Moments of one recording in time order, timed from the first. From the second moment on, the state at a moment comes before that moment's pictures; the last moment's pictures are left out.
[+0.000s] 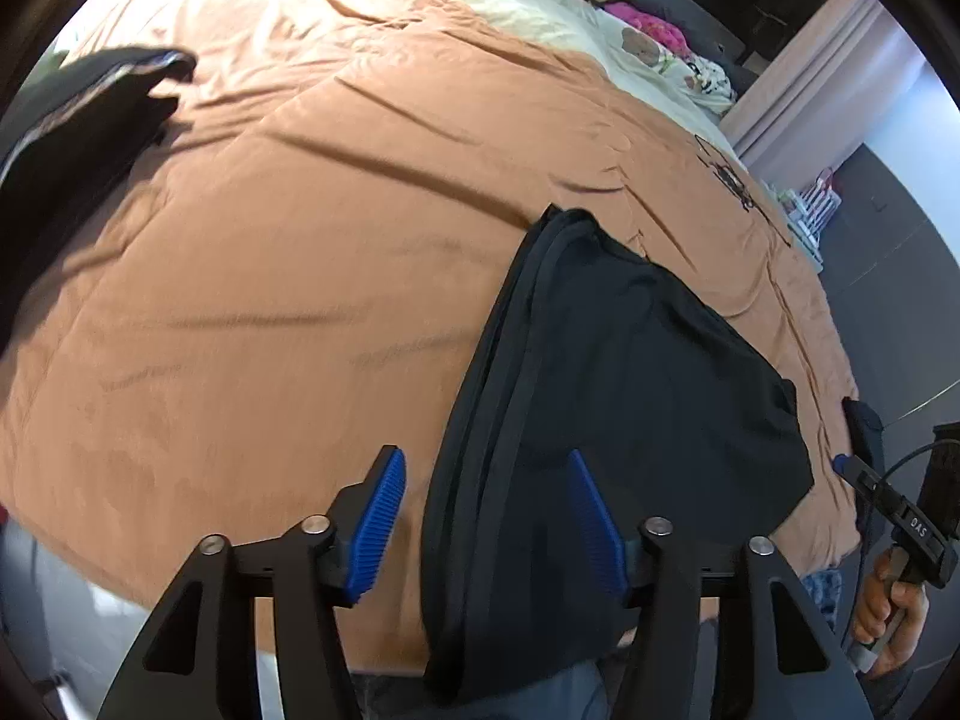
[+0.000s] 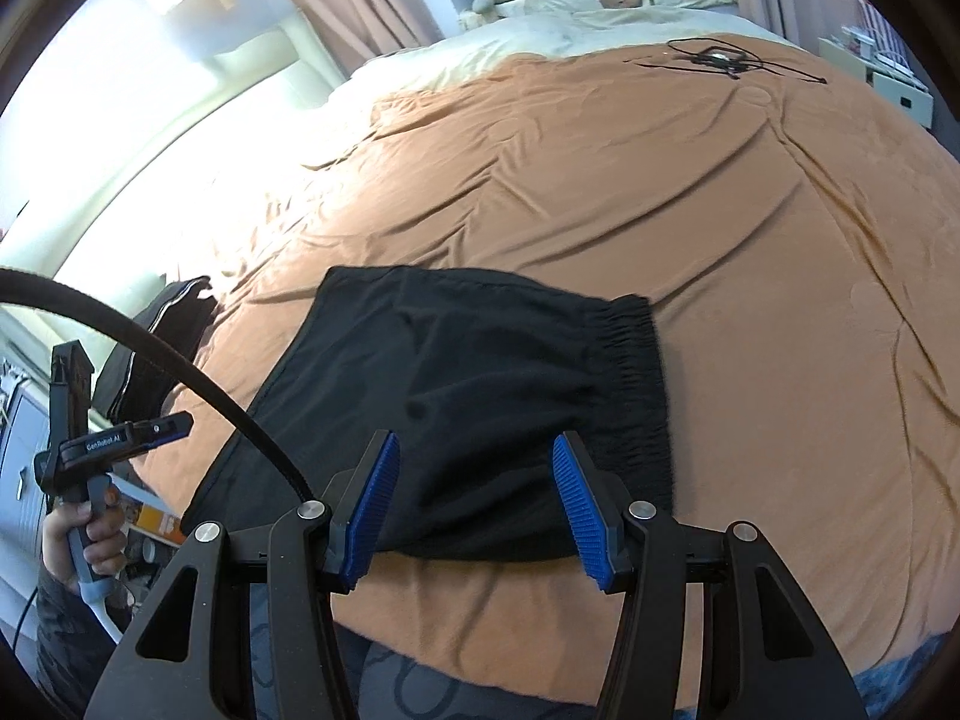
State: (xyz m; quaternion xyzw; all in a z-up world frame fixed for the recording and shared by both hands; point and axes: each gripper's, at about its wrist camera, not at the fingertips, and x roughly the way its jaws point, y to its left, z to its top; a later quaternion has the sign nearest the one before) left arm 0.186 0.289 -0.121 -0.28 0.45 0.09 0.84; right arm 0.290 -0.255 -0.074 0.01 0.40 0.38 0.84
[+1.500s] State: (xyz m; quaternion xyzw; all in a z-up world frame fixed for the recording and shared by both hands) left arm 0.133 0.275 -0.182 -0.41 0.34 0.04 0.84; right arm 0.245 -0.163 -0.119 -0.03 0.41 0.43 0.80
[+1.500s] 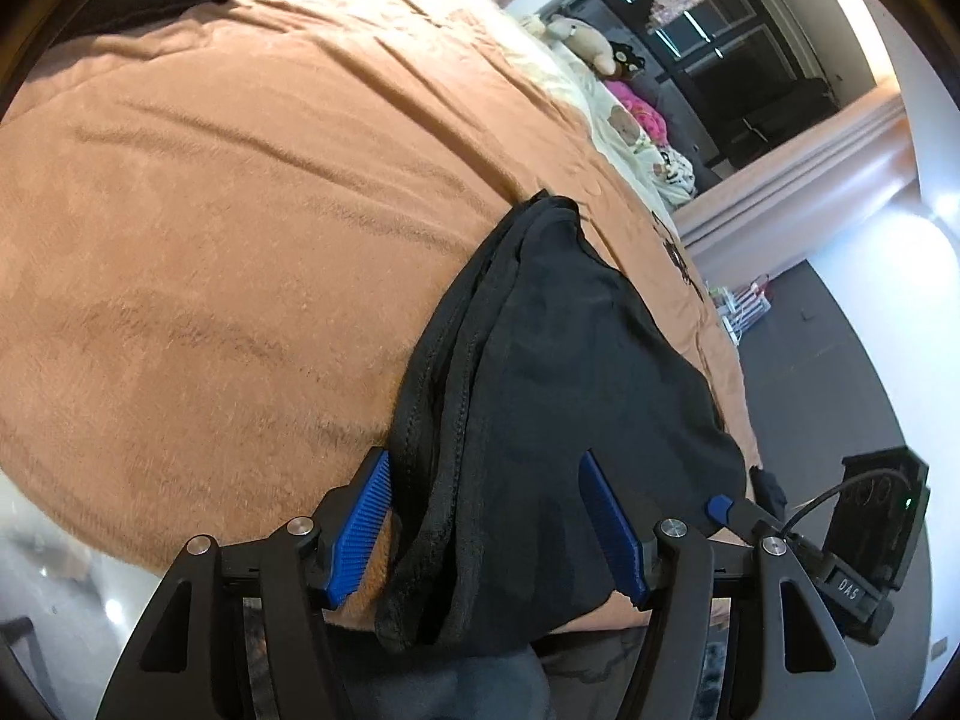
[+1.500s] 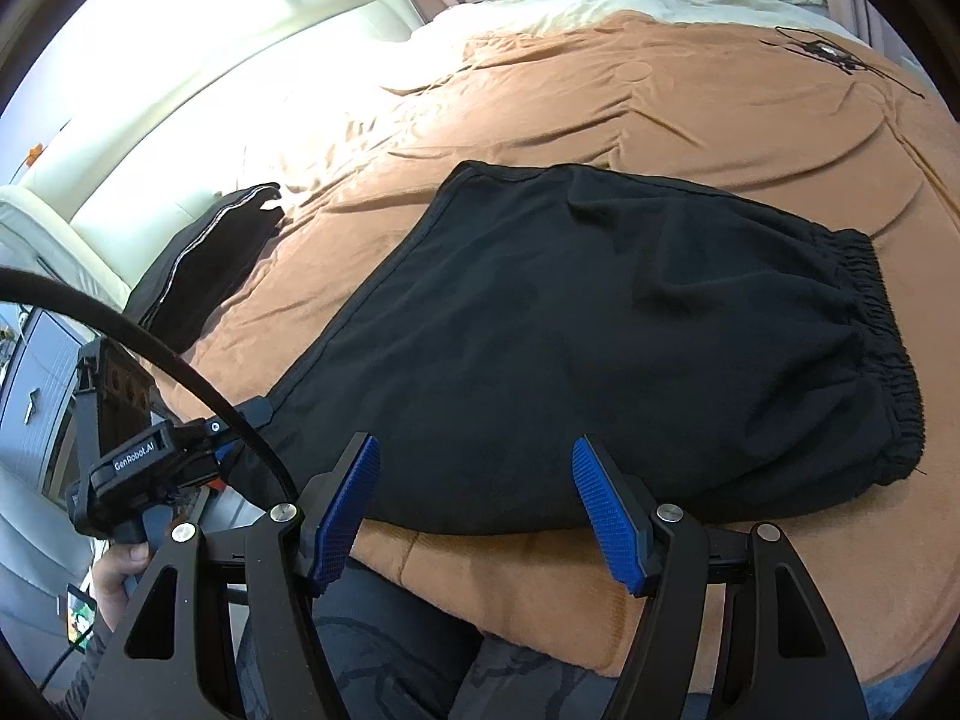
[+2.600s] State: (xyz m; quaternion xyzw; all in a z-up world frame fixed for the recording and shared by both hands) left arm 0.104 0.267 -0.179 -0.48 0.33 0.06 0.81; right arm 0.202 -0.111 -0.131 -0.12 0.37 0.37 0.85
